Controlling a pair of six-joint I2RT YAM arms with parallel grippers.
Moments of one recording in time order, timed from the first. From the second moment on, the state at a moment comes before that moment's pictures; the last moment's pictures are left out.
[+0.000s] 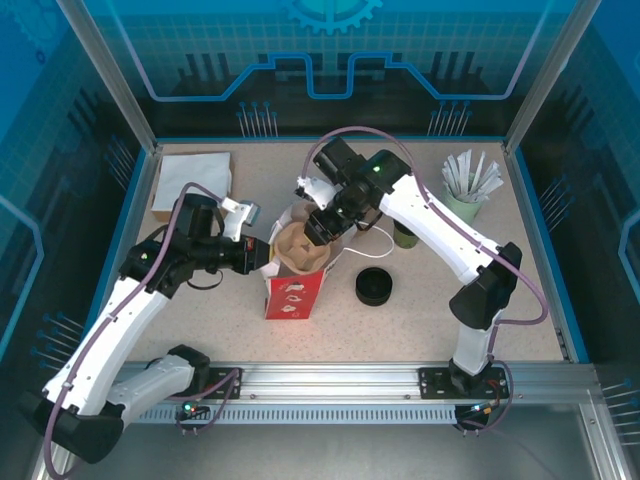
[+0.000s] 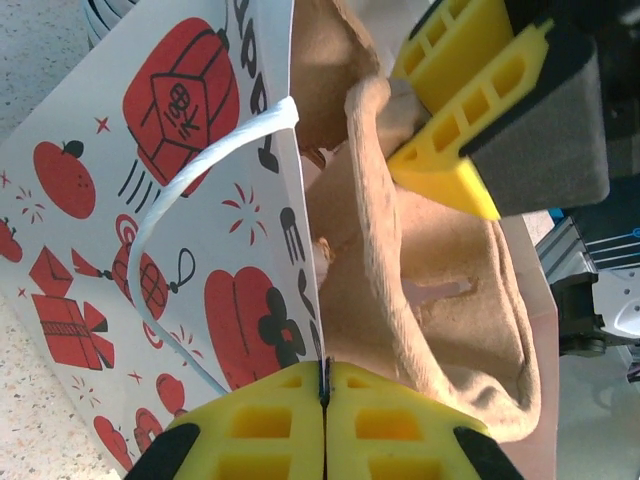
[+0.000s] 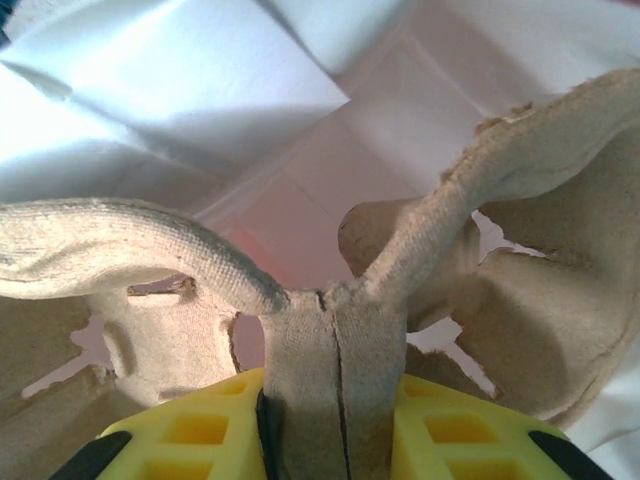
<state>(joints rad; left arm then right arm) -0.36 0.96 1.08 -0.89 0.51 -0.31 0.76 1.84 1.99 -1.33 -0.31 0.03</state>
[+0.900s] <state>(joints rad) -0.33 1.15 1.22 -0.91 0.52 -0.33 0.86 1.88 2.03 -1.38 -0.10 -0.09</state>
